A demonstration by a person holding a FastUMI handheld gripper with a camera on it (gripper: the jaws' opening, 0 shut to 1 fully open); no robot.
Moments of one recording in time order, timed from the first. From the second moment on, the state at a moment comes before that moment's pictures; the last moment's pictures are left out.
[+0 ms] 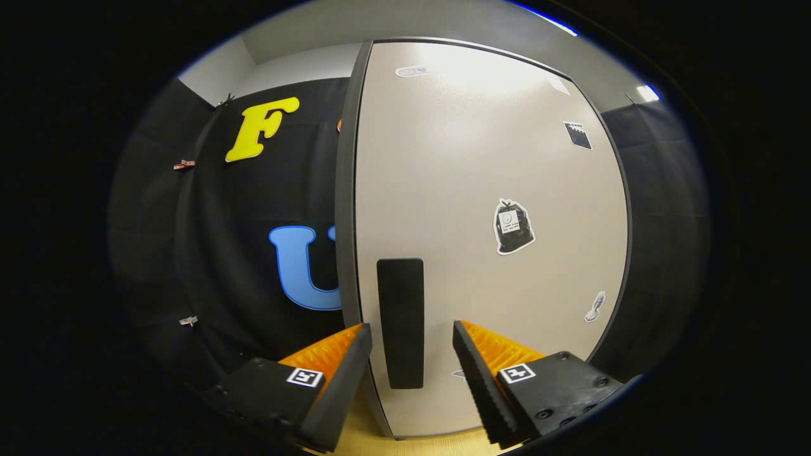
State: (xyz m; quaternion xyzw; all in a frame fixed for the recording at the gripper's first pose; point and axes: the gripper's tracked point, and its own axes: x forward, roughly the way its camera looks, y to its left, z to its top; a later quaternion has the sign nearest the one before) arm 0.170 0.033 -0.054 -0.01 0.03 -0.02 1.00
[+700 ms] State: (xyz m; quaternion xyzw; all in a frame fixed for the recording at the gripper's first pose) arm 0.183 0.038 -0.058 -0.01 0.03 -0.03 1.00
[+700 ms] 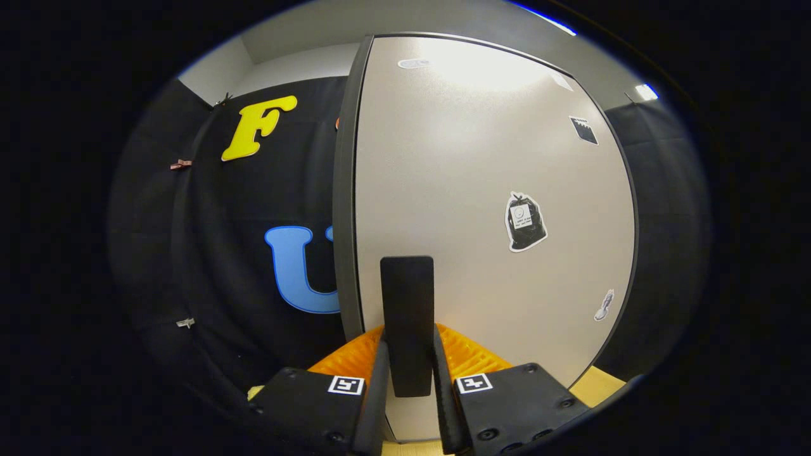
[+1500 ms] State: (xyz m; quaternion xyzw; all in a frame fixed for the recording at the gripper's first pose) arm 0.152 0.040 -0.052 0.01 0.05 -0.01 1.00
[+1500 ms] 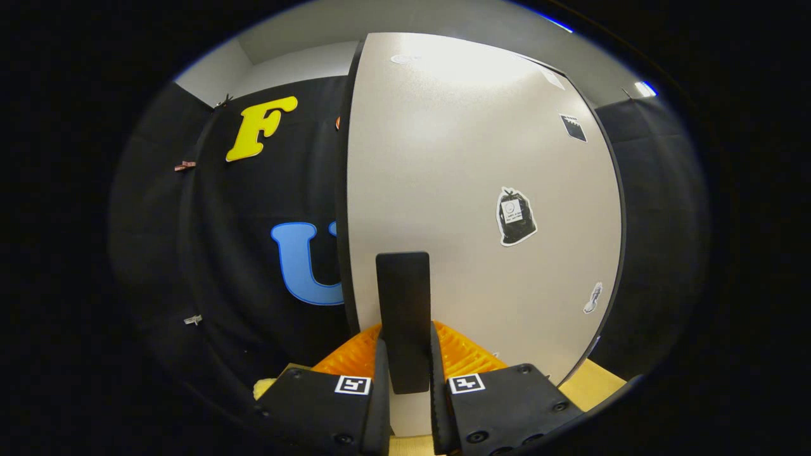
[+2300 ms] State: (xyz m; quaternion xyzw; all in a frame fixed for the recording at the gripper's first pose) arm 0.041 -0.011 -0.025 0.00 0.05 0.07 1.00
